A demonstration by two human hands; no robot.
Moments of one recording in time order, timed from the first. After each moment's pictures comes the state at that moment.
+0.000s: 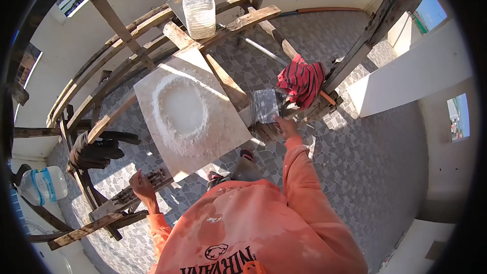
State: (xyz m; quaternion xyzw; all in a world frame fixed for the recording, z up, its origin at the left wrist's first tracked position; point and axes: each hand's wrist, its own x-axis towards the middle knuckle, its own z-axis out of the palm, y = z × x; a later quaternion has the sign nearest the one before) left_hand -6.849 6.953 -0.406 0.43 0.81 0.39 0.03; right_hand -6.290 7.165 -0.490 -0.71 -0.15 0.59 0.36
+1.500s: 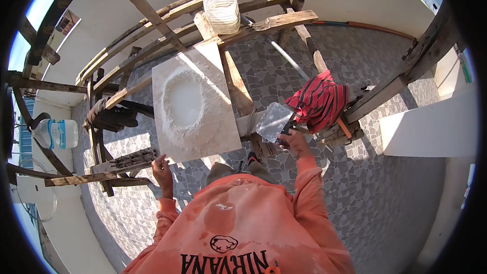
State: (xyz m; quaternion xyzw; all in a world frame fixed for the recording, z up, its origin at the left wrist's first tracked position) left_hand -6.681 6.963 -0.417 0.33 0.83 0.43 0.10; right_hand -6.231 7.201 -0.444 -0.57 -0.32 0.73 0.22
